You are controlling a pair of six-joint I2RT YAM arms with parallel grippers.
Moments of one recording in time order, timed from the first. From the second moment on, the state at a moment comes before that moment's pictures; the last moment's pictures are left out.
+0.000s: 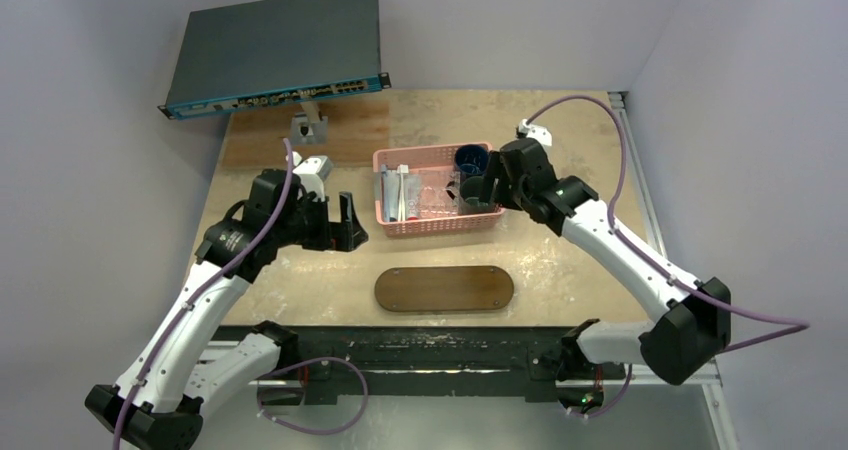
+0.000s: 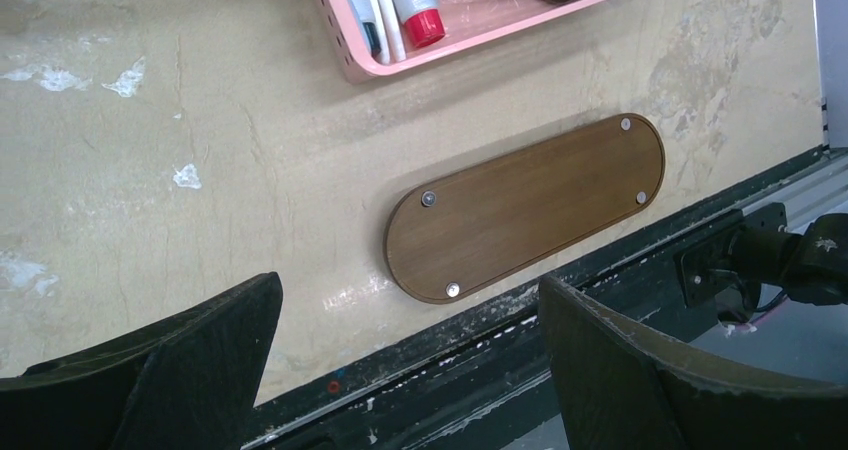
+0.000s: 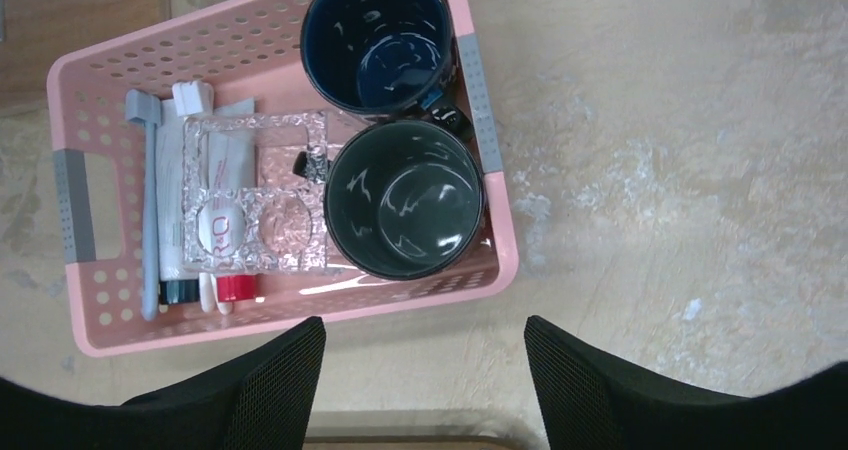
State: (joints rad) left arm -0.41 0.88 1.01 -0.87 0.20 -0.38; right arm 0.55 1.27 1.10 -0.61 0.32 0.63
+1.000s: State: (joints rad) left arm -0.41 0.88 1.01 -0.88 0.17 -0.36; right arm 0.56 1.61 1.30 -0.56 0.13 0.28
